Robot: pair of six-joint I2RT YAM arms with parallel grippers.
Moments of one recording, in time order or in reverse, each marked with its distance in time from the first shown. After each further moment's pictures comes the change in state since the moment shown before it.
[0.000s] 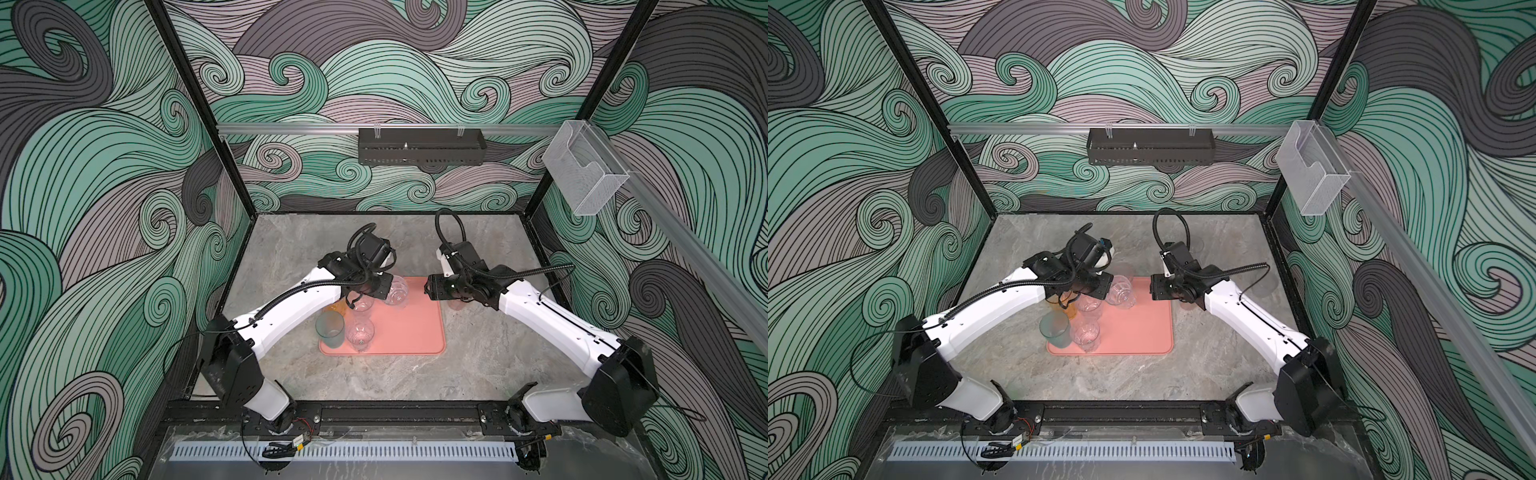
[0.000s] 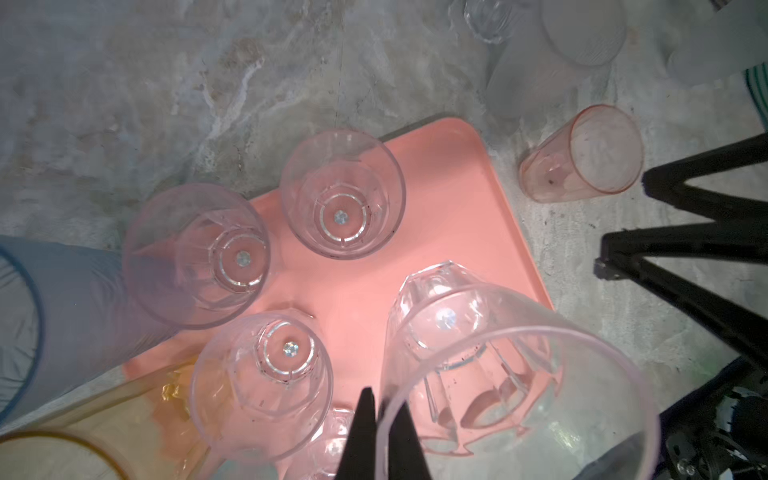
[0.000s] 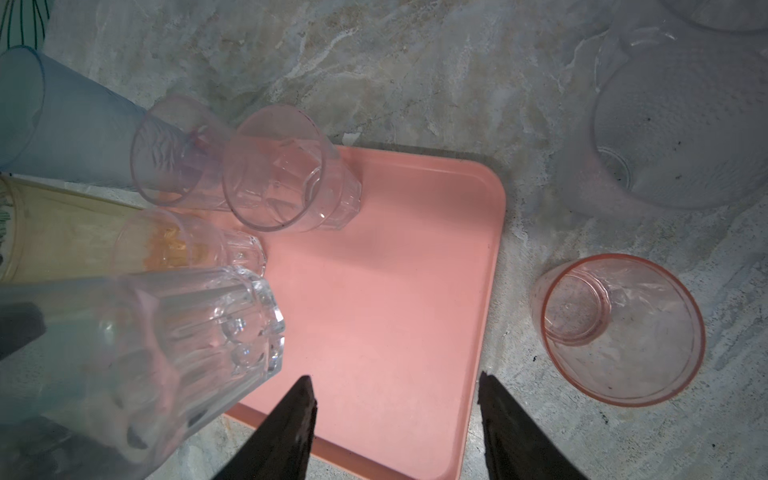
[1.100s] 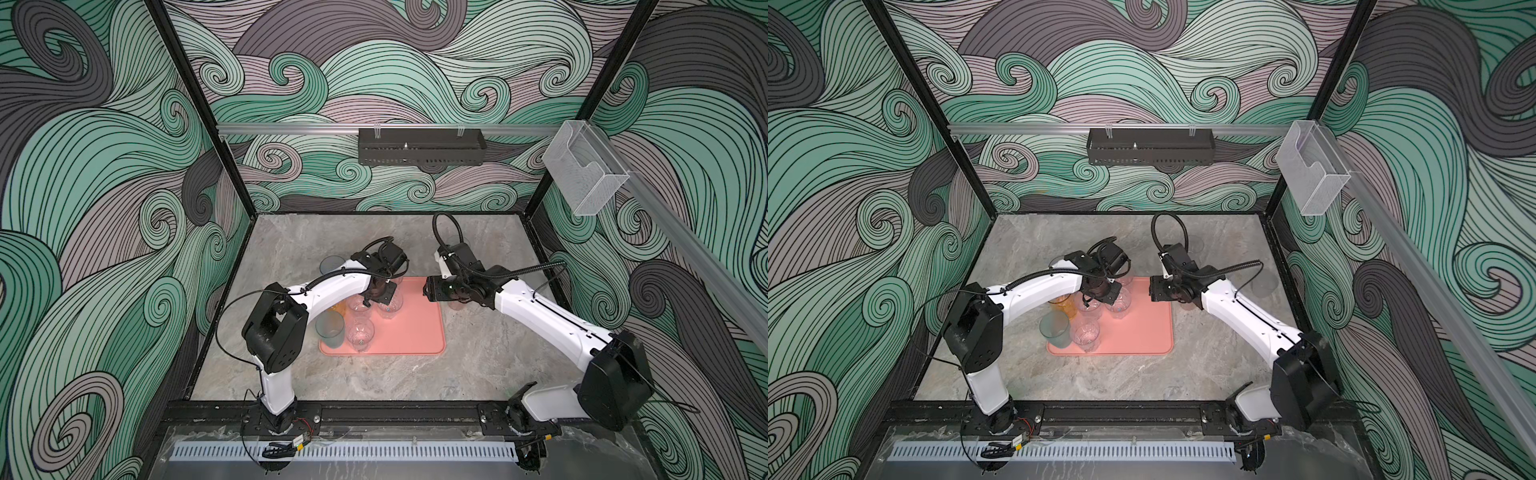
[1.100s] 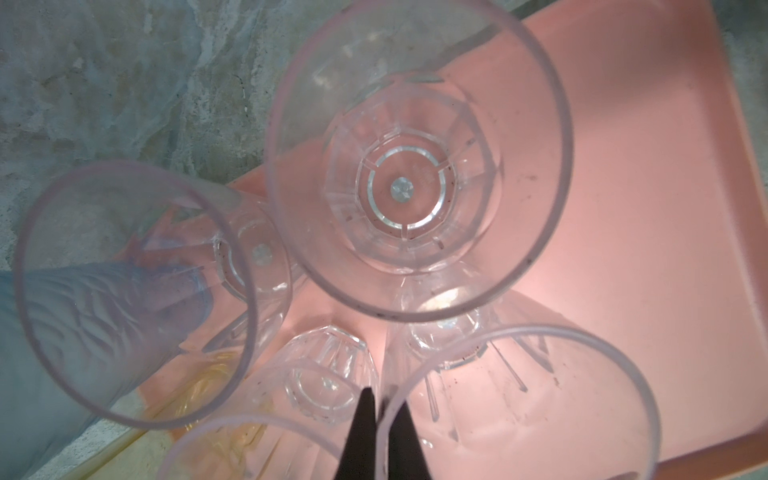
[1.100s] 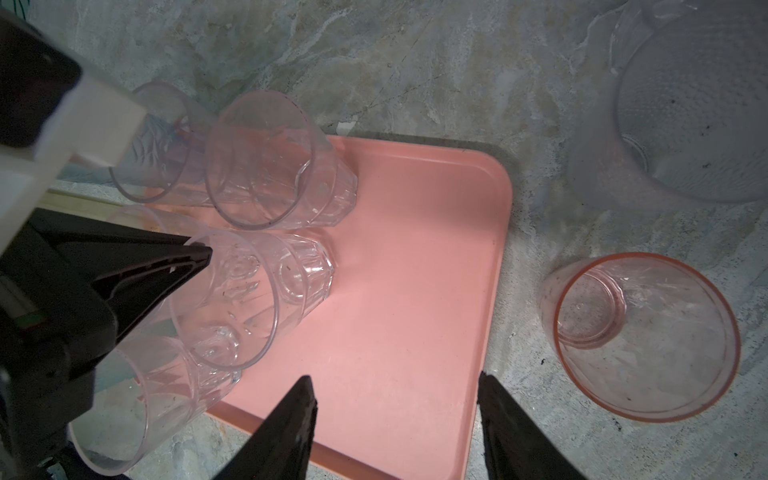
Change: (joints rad) left arm -0.008 0.253 0.053 -0.026 -0.147 0.058; right arm -0.001 0.033 -0.007 0.027 -0.022 0.007
